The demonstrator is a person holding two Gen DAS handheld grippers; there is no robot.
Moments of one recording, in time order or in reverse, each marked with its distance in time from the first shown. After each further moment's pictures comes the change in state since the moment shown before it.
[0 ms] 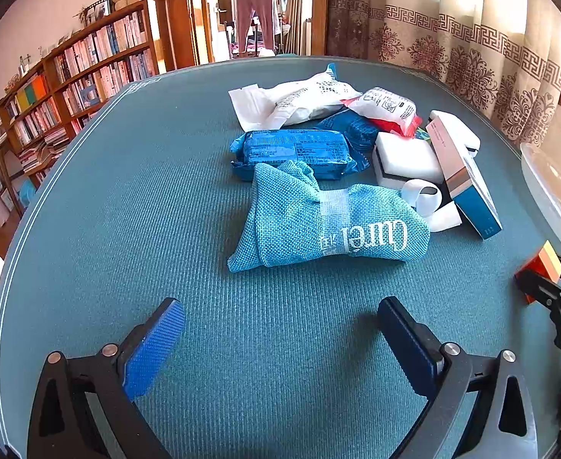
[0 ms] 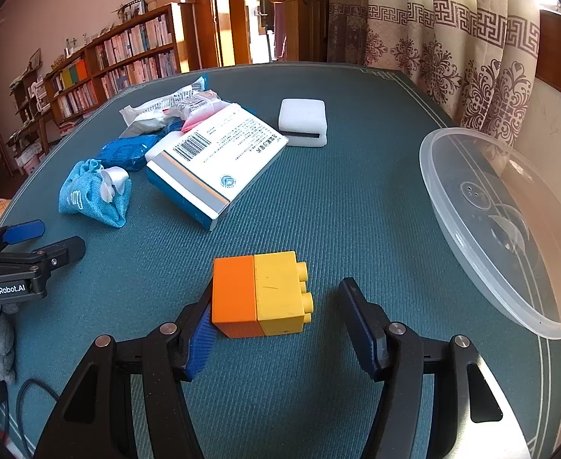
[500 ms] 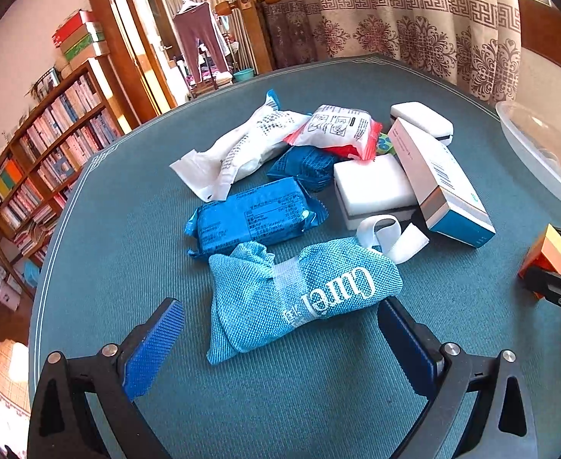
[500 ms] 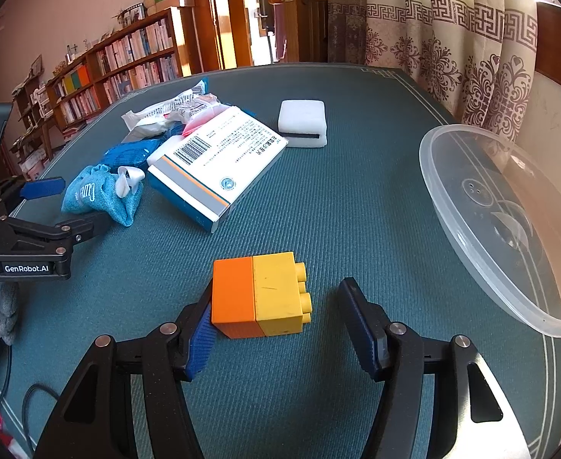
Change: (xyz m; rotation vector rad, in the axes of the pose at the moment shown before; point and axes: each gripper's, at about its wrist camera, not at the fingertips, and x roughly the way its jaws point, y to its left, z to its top) left arm 0.010 -0.034 0.039 0.286 -0.045 0.012; right arm -0.002 -0.002 -0.001 0.013 -0.005 0.018
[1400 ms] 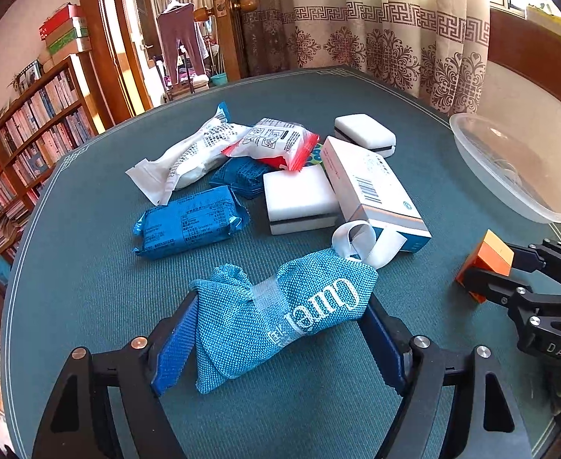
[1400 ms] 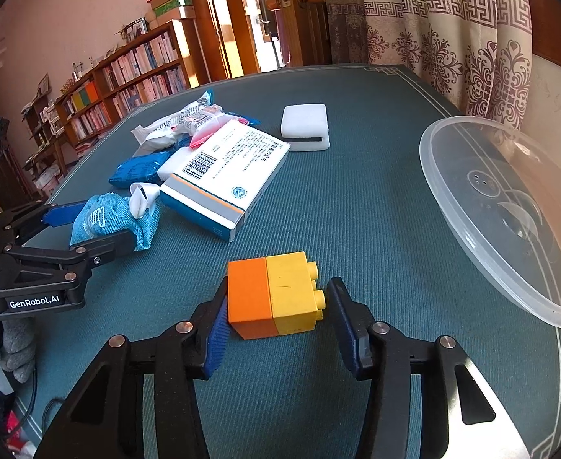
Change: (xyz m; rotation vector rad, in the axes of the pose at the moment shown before) left arm -0.022 -0.030 0.000 -0.049 -0.029 -0.128; right arm -0.005 -0.007 -0.002 0.050 -0.019 0.085
